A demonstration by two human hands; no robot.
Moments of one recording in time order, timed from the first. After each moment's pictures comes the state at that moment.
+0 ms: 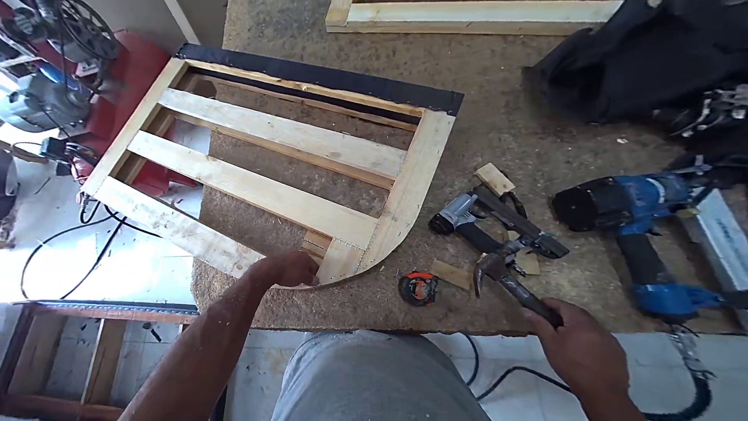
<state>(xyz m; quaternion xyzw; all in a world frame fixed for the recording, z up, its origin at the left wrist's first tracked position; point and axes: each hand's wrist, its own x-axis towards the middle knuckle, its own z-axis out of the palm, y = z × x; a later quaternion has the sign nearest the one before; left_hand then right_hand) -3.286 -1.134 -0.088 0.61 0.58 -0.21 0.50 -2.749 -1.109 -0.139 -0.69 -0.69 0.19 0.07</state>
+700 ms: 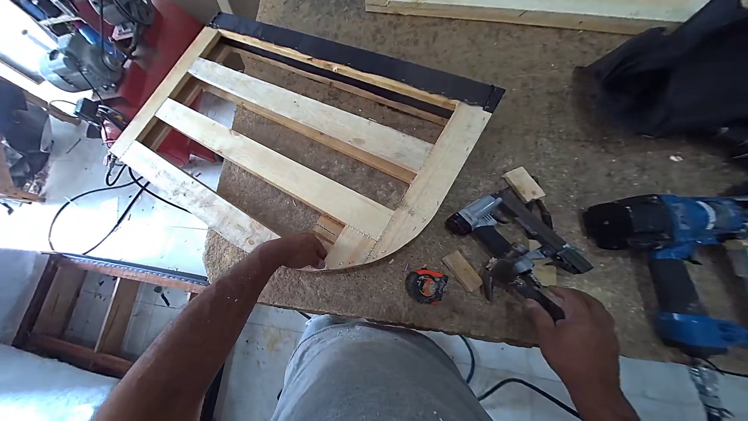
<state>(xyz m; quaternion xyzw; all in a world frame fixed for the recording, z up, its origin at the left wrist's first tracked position) -3.290 -1.142 -0.086 0.59 0.61 -0.17 0.51 -2.773 -1.084 -0.136 -0.64 -0.73 0.18 0.12</state>
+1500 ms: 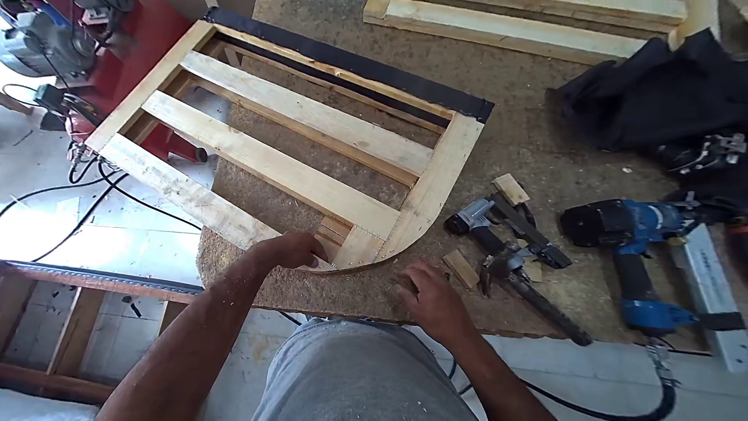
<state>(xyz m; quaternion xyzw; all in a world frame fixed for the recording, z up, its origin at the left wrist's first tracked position) -3.324 -1.161 -0.089 0.61 0.61 -0.13 0.48 -2.978 -1.140 -0.102 -0.44 -0.85 0.27 0.08</state>
